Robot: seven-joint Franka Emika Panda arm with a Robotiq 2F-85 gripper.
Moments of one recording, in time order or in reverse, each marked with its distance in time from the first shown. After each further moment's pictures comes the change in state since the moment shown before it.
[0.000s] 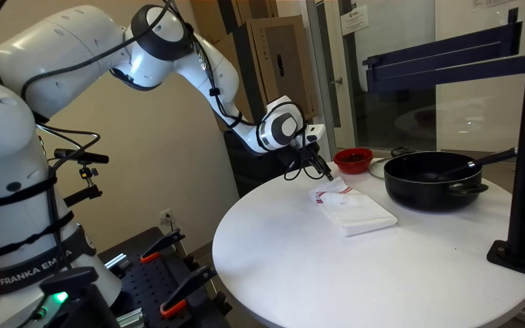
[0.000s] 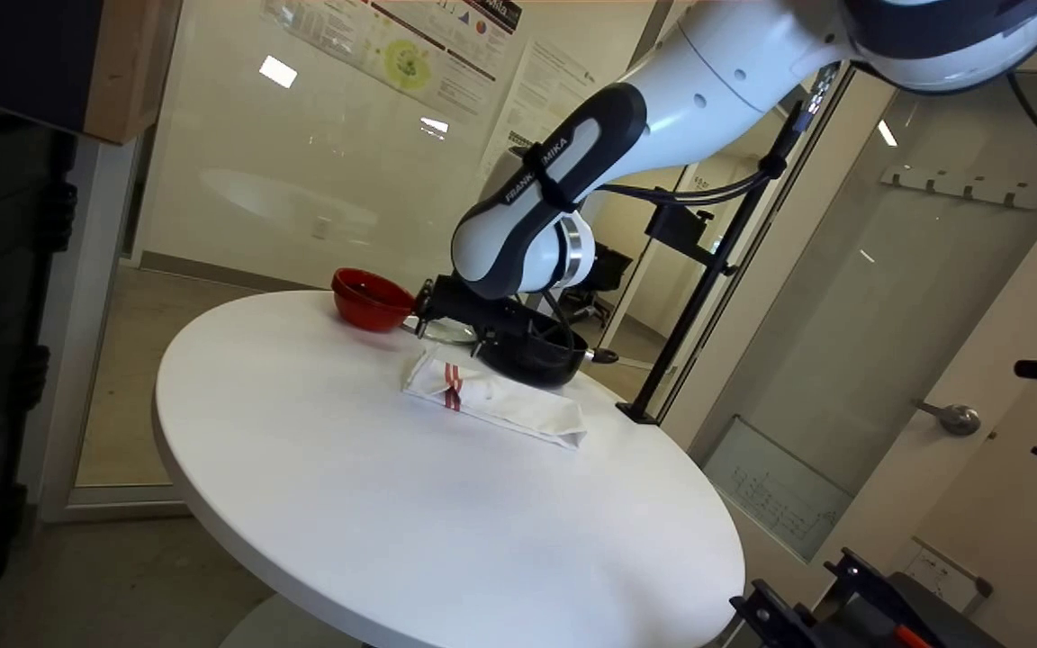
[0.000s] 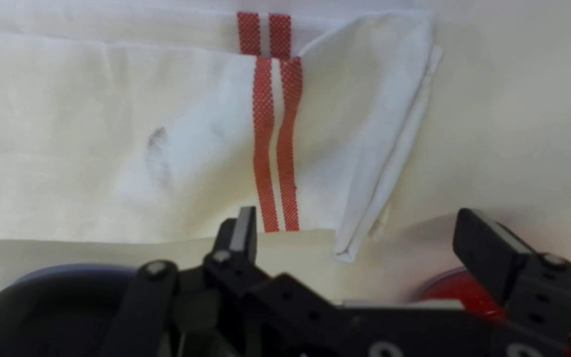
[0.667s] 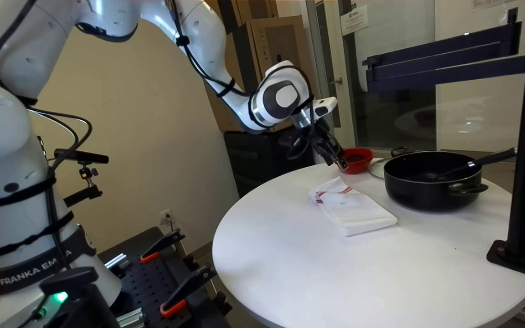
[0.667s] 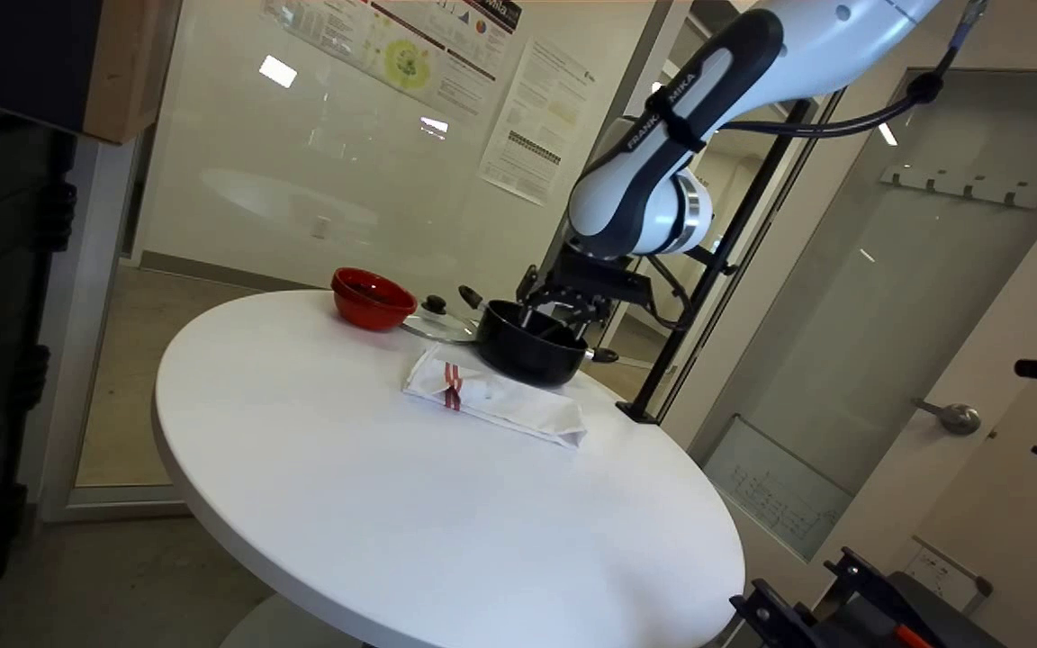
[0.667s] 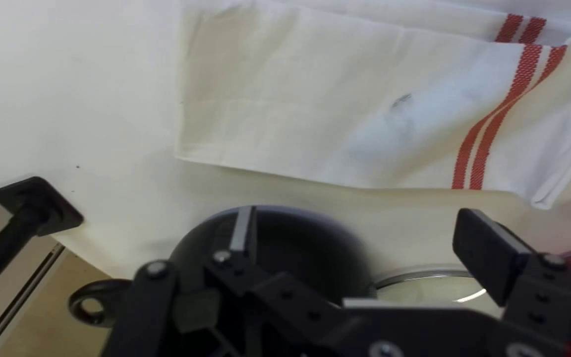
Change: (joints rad) arm -0.032 -0.349 -0.104 -0.409 -0.046 -0.004 -0.218
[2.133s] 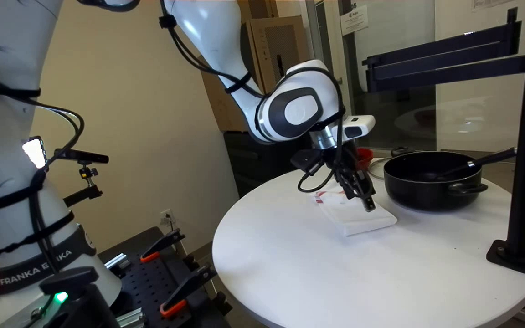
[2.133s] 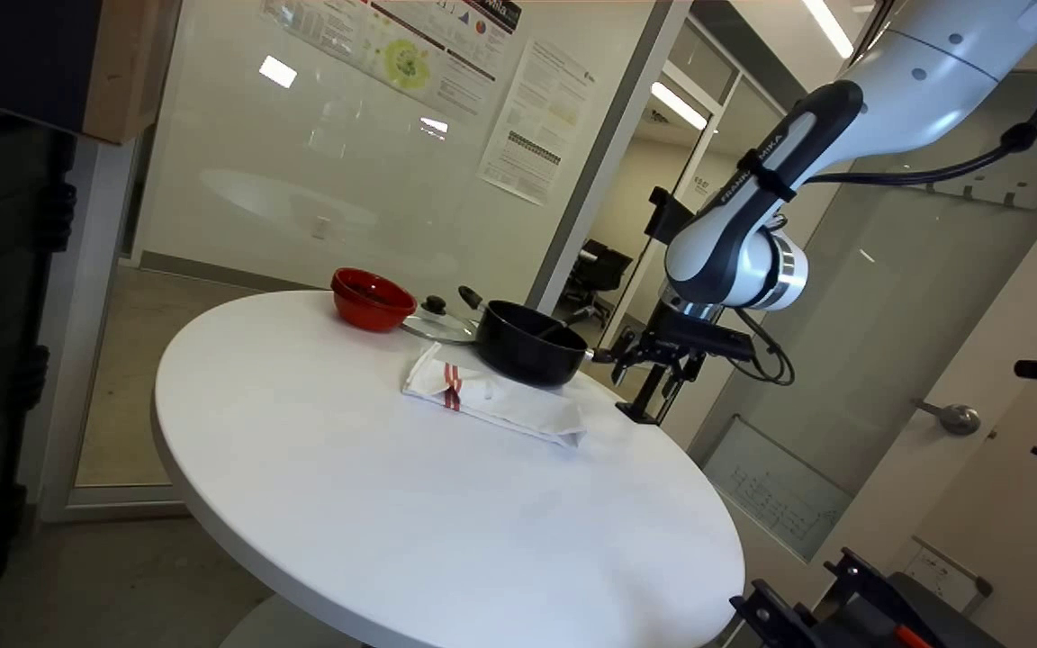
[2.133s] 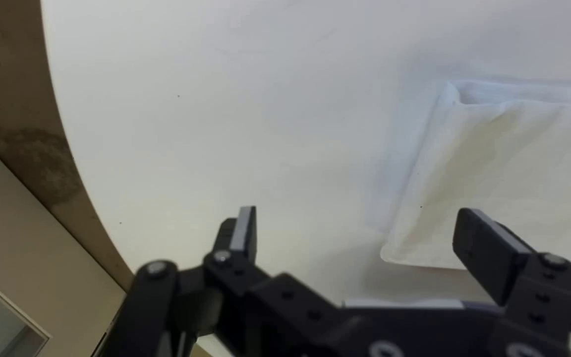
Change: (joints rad) arm -0.373 -0.086 0.131 -0.193 -0.029 0.044 -0.193
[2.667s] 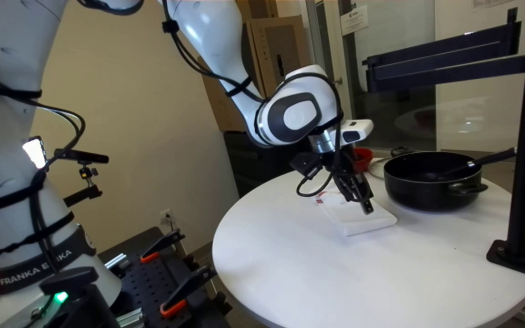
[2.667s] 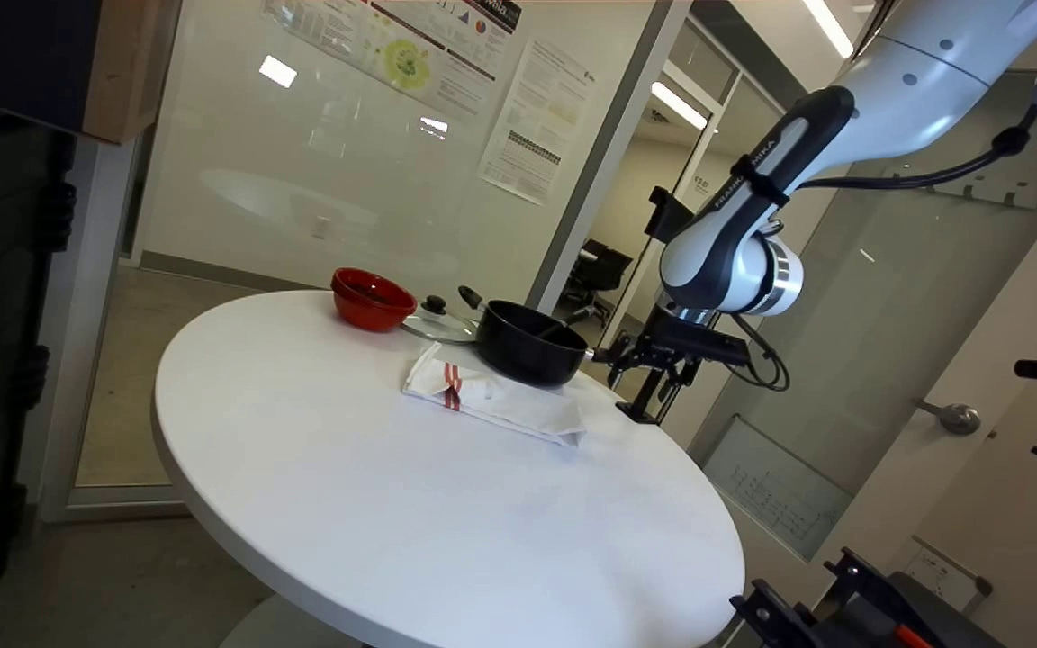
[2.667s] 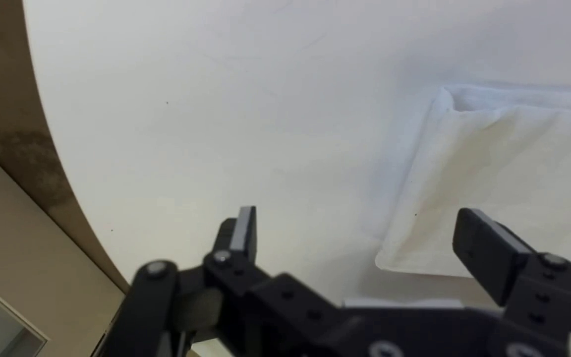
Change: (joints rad) arm 0.008 0.017 0.002 0.000 0.014 0.021 0.002
